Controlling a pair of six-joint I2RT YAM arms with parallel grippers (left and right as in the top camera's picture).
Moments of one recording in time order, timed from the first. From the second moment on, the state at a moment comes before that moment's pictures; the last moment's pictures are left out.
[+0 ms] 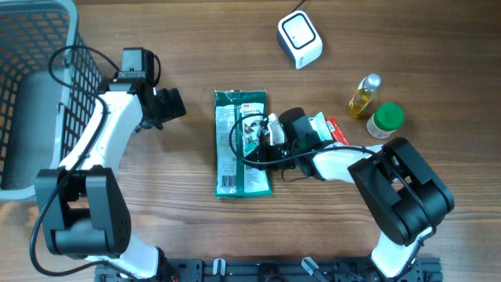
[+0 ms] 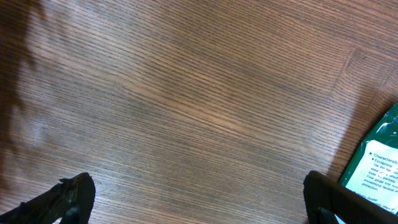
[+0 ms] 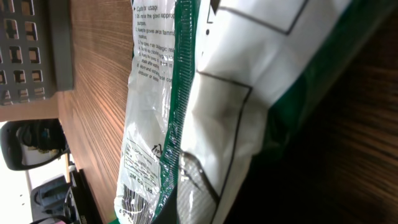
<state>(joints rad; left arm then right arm) -0.01 1.75 1.23 -0.78 -0.06 -0.37 0.55 1.91 0.76 0.23 -0.69 0.63</state>
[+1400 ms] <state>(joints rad) -0.01 1.75 1.23 -0.78 -0.06 -0.37 0.52 1.72 1.63 -0.74 0.05 -0.19</state>
